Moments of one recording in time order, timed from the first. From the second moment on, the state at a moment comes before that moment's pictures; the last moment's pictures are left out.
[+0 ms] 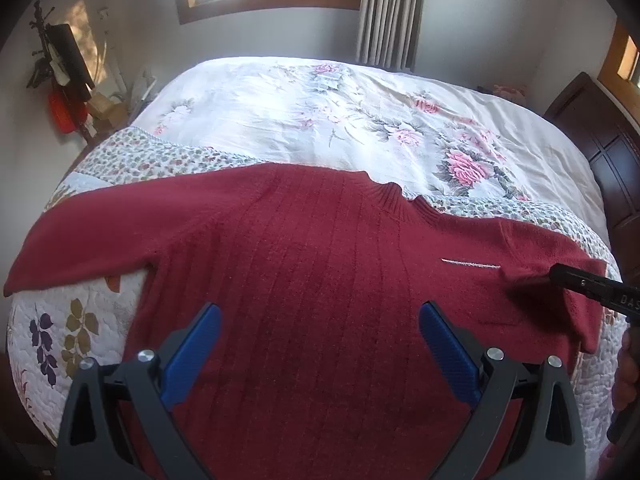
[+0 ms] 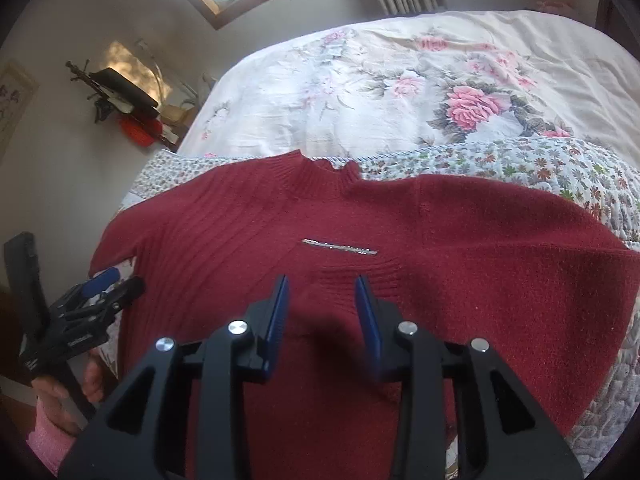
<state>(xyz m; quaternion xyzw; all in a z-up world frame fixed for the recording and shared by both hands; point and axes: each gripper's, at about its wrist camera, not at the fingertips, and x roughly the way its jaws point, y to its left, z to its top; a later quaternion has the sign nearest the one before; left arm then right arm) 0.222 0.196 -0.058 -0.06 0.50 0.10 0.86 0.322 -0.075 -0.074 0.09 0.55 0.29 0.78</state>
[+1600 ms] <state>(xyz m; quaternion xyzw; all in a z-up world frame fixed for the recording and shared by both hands) 0.298 0.265 -0.075 -0.17 0.49 0.09 0.85 0.302 -0.182 -0.091 0.18 0.56 0.20 0.79</state>
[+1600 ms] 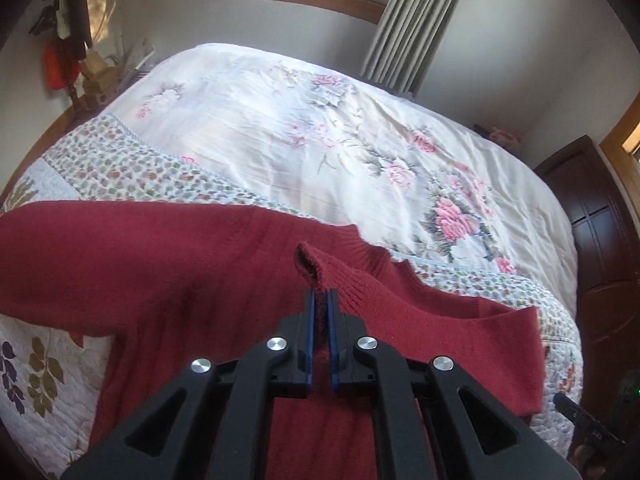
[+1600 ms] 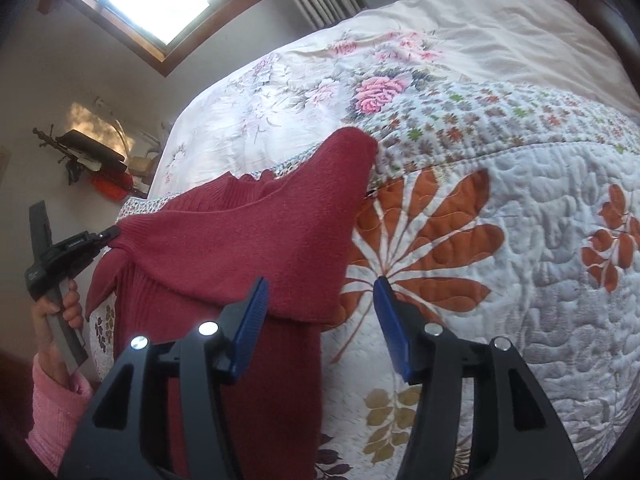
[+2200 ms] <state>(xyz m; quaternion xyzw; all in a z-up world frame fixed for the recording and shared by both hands) 0.281 0.289 -0.073 -0.18 0.51 0.09 0.83 0.292 -0.150 -0.076 0.11 0.58 0.15 0.80</state>
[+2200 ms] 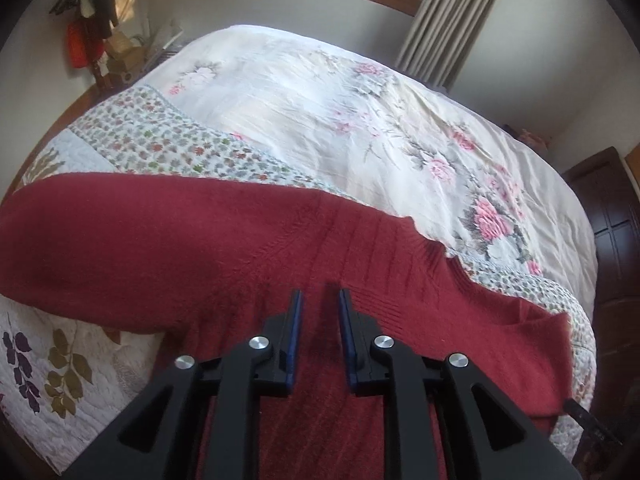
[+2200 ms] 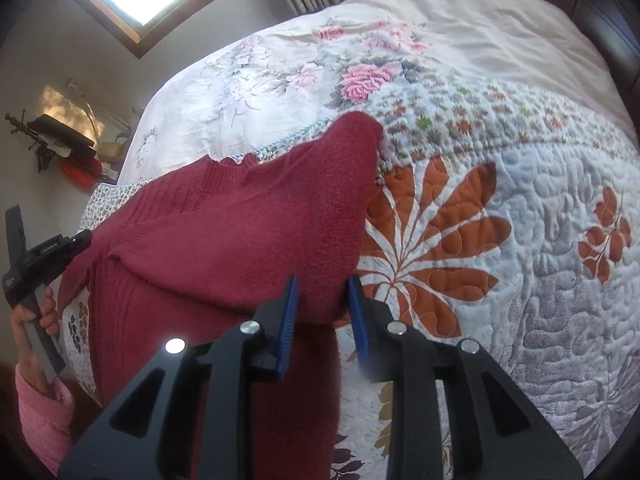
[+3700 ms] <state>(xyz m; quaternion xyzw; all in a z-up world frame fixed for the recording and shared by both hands) 0.053 0.697 -0.094 -0.46 0.41 0.25 0.75 0.244 0.099 -0.064 0.01 0.59 0.20 0.78</state>
